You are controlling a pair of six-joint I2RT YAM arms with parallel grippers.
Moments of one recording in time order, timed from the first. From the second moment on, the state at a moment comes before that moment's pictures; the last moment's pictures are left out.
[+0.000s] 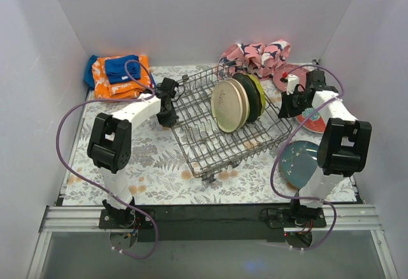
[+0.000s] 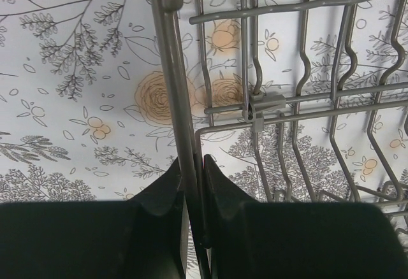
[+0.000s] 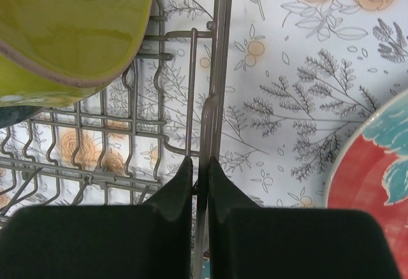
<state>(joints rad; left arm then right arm) -0.39 1.88 1.38 -0.71 -0.20 -0.69 -0.10 1.74 1.28 -0.66 -0.52 -0.44</state>
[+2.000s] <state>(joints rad) -0.18 1.42 1.30 -0.60 0.22 -0.58 0.04 1.53 1.39 -0.65 -0.39 -0.53</state>
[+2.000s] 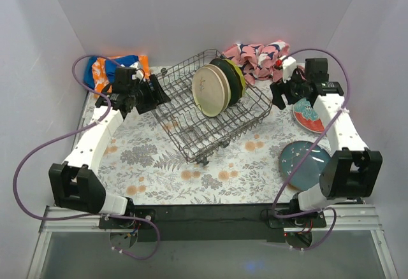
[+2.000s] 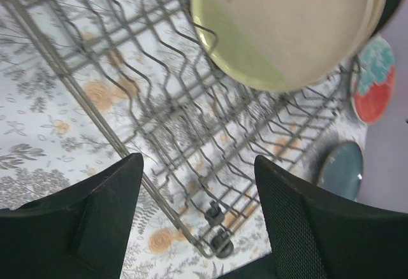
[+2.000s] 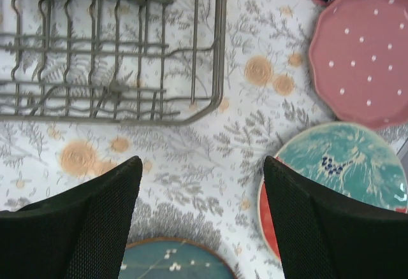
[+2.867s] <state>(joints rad) -0.85 1.59 1.21 -0.18 0.54 -0.71 -0.60 1.28 0.98 -0.94 -0.54 -0.94</state>
